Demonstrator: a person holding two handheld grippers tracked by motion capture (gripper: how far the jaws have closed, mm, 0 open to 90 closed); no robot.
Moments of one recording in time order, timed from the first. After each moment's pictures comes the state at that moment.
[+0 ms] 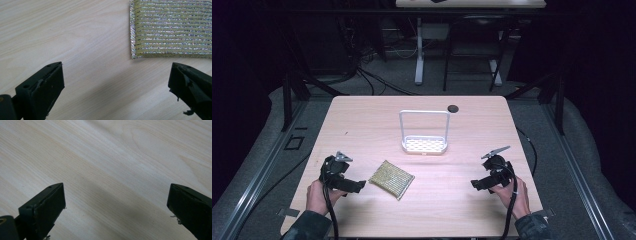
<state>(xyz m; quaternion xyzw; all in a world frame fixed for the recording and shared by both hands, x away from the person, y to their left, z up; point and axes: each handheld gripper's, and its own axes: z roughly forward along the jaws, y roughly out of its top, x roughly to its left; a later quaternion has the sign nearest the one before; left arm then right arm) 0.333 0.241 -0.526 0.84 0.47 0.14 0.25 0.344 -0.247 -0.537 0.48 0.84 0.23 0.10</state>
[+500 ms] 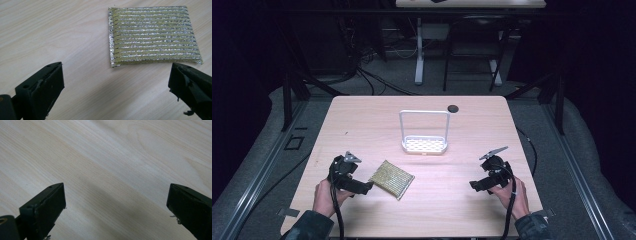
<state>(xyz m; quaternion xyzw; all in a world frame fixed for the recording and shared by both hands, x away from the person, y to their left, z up) 0.331 0.217 -0.522 0.85 0.44 0.13 0.26 0.343 -0.243 -0.538 0.46 0.85 0.23 0.10</state>
